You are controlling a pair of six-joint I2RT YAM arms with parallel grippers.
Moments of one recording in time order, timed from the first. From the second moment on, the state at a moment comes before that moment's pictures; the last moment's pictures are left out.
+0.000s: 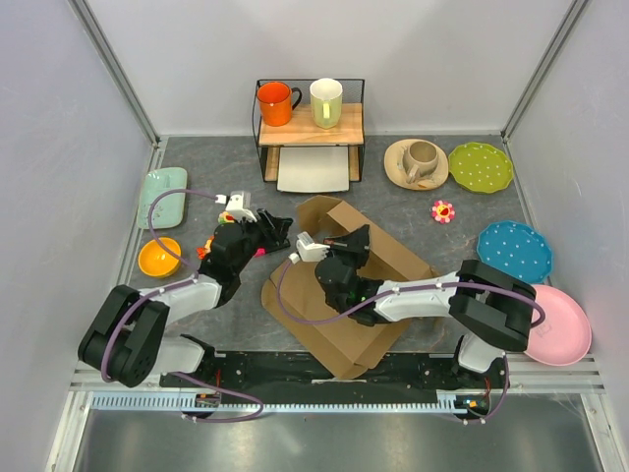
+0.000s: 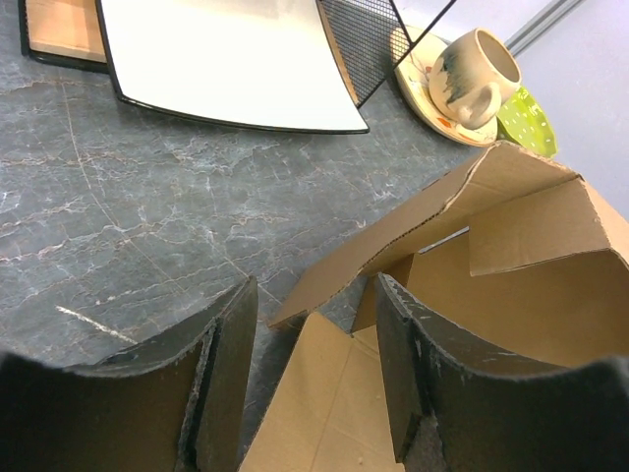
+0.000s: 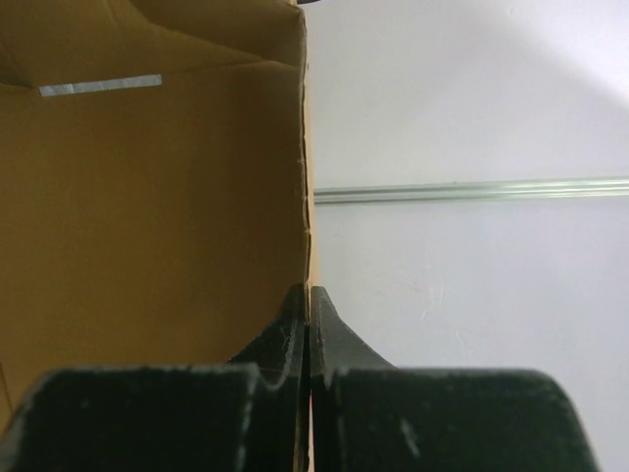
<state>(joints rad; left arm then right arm) -0.43 1.32 0.40 0.77 0.02 -0.53 1.15 1.67 0.77 0.65 1.29 -1.19</state>
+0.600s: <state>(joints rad) -0.46 1.47 0.42 0.88 0.27 -0.53 1.15 1.58 0.80 0.37 1.28 -0.93</state>
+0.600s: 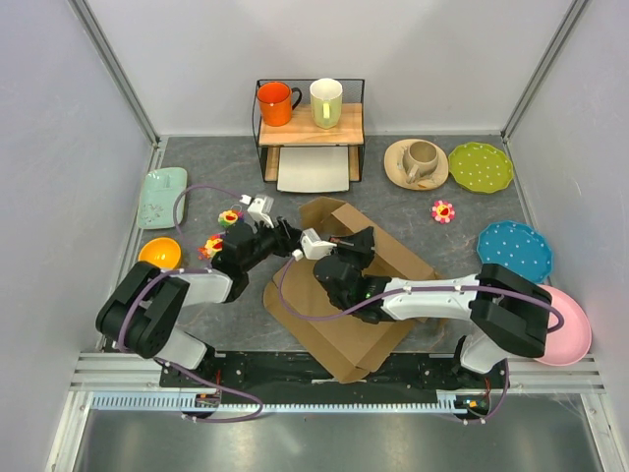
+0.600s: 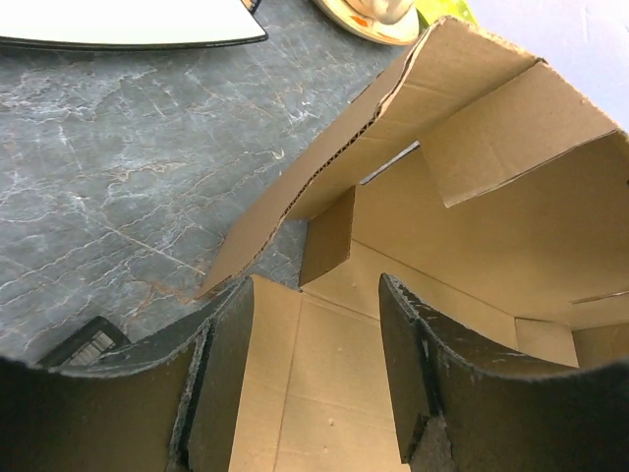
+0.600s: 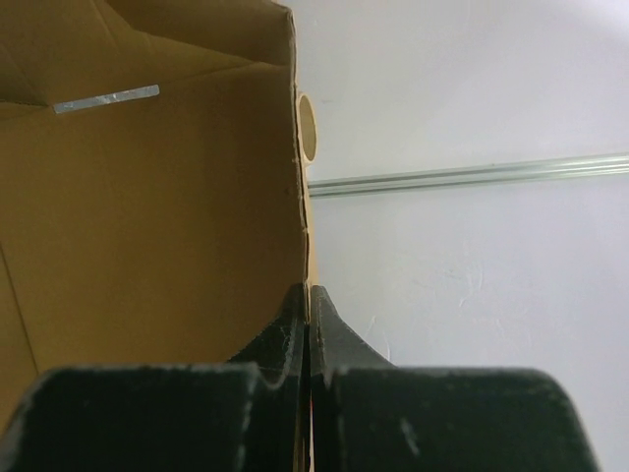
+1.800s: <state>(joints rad) -0.49 1.65 0.59 0.85 0.19 -0.30 1.16 1.50 0.81 0.18 1.25 -0.77</state>
